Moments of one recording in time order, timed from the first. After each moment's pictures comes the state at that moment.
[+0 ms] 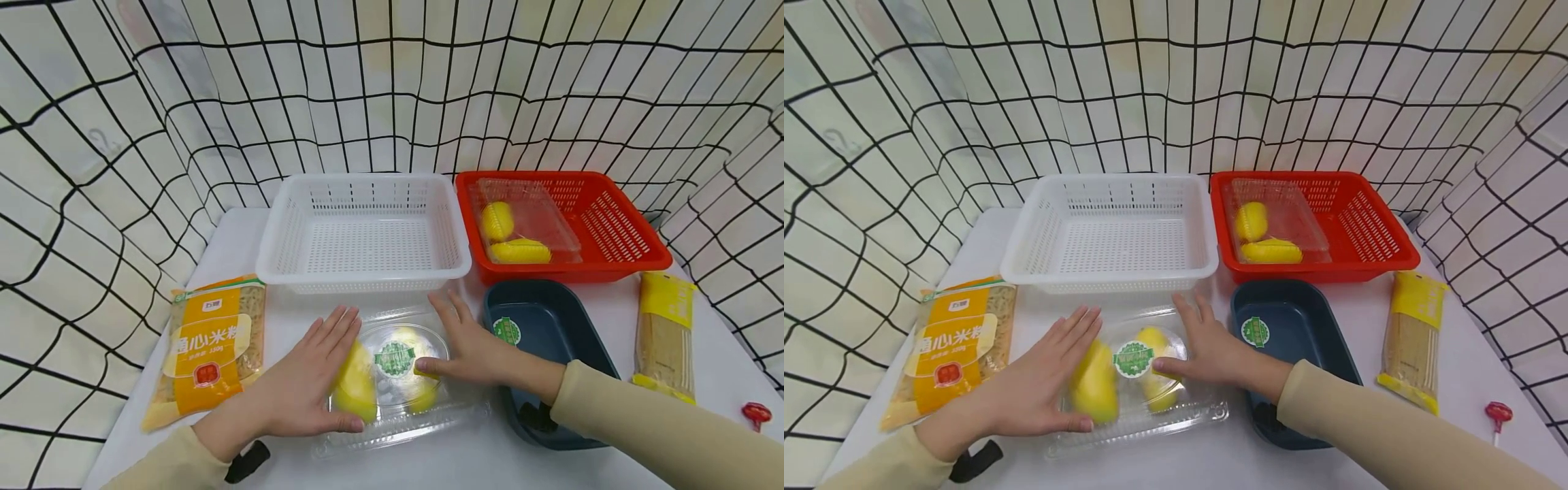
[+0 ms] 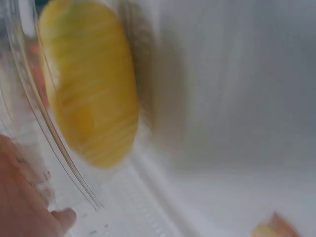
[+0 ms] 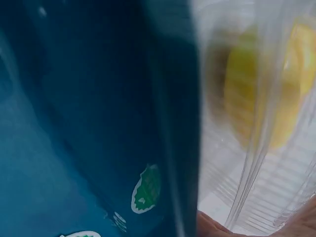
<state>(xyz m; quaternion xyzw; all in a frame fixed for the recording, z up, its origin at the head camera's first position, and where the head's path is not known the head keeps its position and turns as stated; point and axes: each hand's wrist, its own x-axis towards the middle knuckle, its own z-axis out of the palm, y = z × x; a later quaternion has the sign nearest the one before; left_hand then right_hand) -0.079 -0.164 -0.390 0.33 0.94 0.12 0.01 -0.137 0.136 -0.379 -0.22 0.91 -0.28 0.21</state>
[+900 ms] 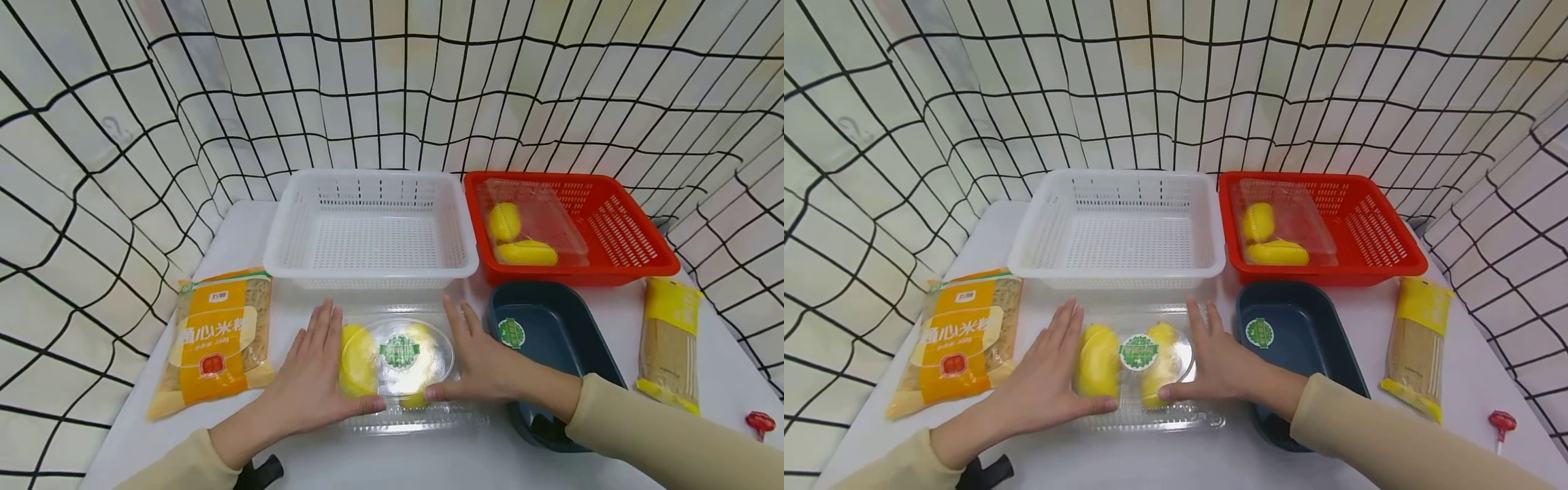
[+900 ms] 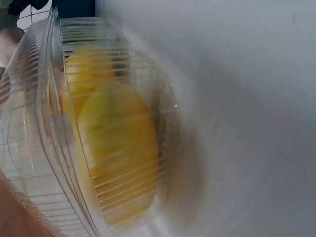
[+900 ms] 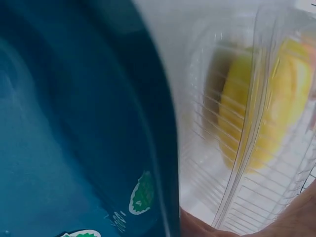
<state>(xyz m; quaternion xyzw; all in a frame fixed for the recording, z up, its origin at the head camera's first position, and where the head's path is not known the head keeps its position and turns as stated) -0.067 -0.146 -0.394 0.15 0.97 0.20 0.02 -0.121 0.136 -0.372 -0.20 0.92 -0.23 0.25</state>
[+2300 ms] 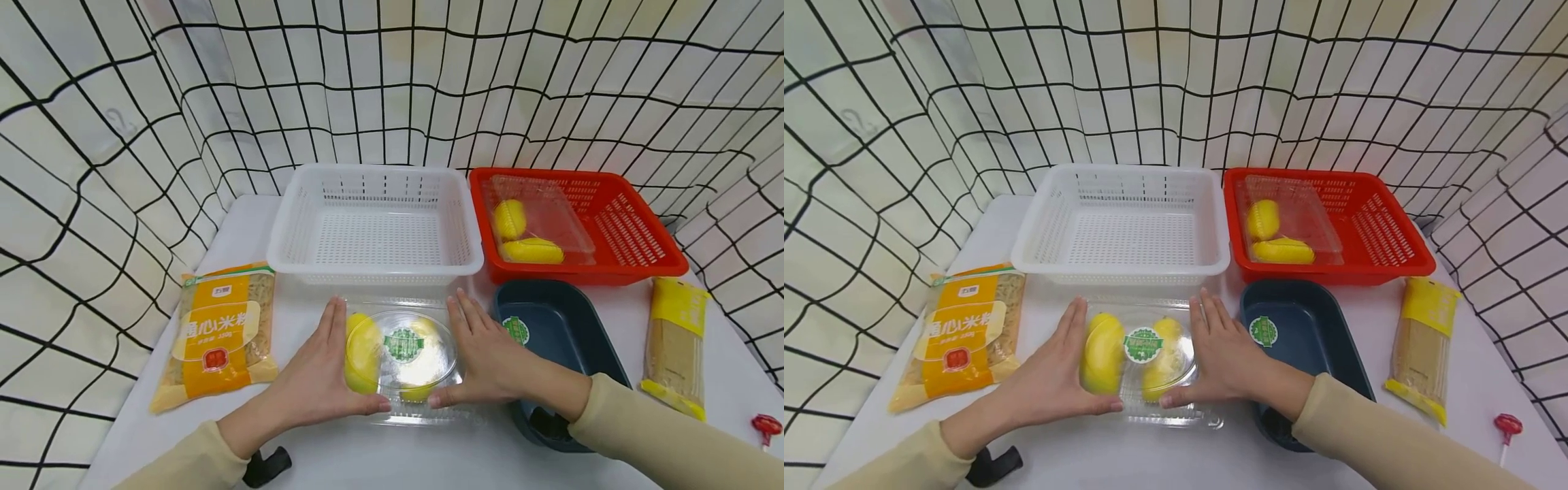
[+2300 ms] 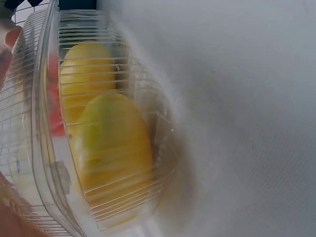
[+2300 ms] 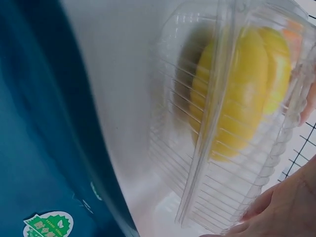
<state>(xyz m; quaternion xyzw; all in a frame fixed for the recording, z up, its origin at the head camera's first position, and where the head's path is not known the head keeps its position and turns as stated) -0.074 -0.145 -0.397 0.14 0.95 0.26 0.05 -0.119 0.133 -0.360 -0.27 0.94 -0.11 0.19</state>
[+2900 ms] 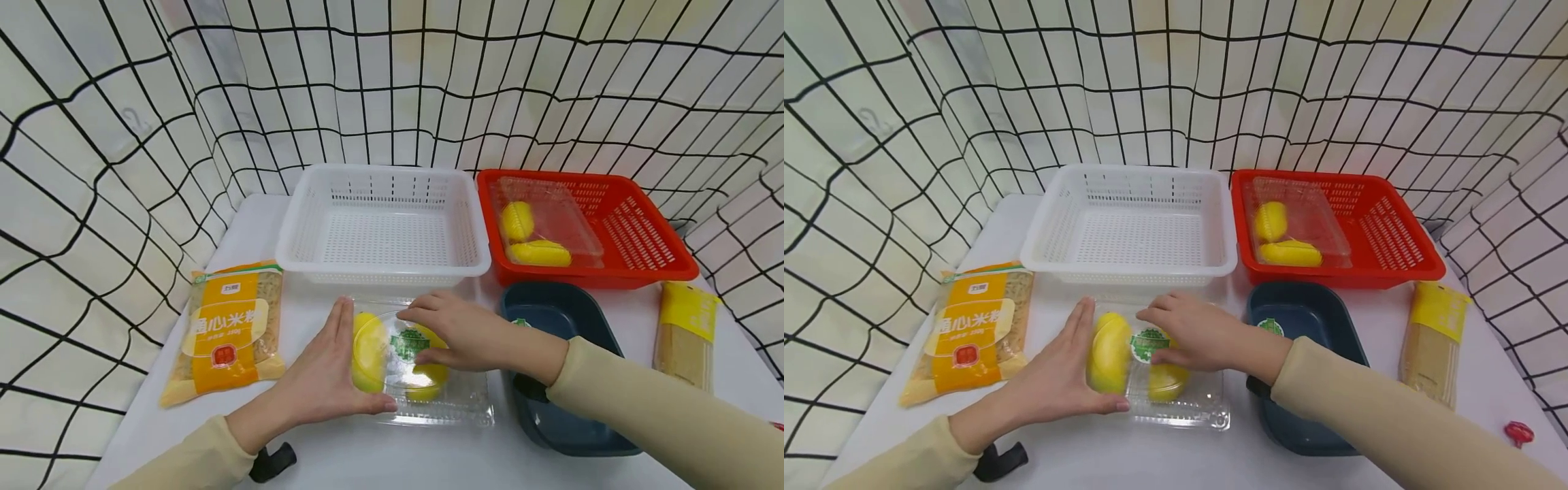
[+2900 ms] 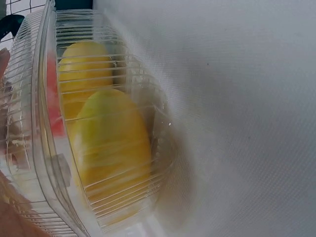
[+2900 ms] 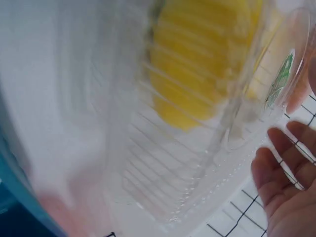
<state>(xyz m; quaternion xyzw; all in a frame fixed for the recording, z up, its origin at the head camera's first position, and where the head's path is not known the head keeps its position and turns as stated) -0.074 -0.146 -0.395 0.14 0.96 0.25 0.07 -0.148 0.099 -0.337 -0.47 0.87 -0.11 0.12</state>
